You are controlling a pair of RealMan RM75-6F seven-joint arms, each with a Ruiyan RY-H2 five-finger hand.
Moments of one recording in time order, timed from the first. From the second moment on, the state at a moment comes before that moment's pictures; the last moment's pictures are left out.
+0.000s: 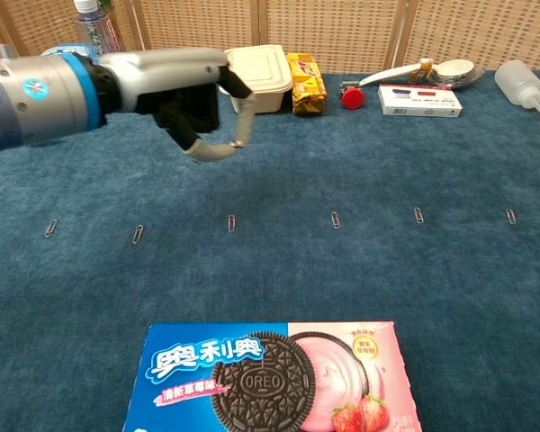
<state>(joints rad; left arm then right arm) -0.91 -1.47 -0.19 -1.61 1.19 0.84 0.23 0.10 -1.31 0.07 -1.47 -1.45 1.41 -0.08</state>
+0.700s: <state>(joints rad) -0.97 -1.65 -0.18 -1.49 1.07 0.79 0.25 0.10 -1.30 0.07 -1.47 -1.43 1.41 -0.07</state>
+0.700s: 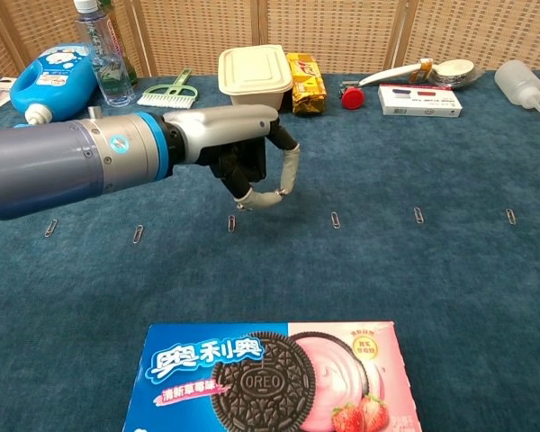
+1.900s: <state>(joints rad) -0.94 -1.48 -0.22 -1.40 1.04 0.86 0.29 0.11 -1.32 0.07 -1.46 -1.43 1.40 -0.07</state>
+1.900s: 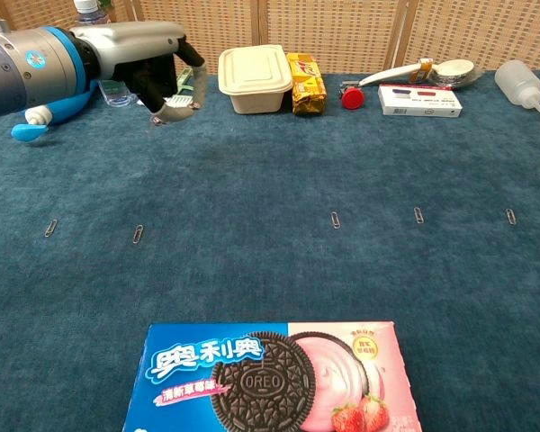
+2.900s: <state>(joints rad) -0.75 -1.33 -0.17 -1.64 1.09 1.06 0.21 0.10 -1.30 0.09 -1.49 -1.42 1.44 -0.13</state>
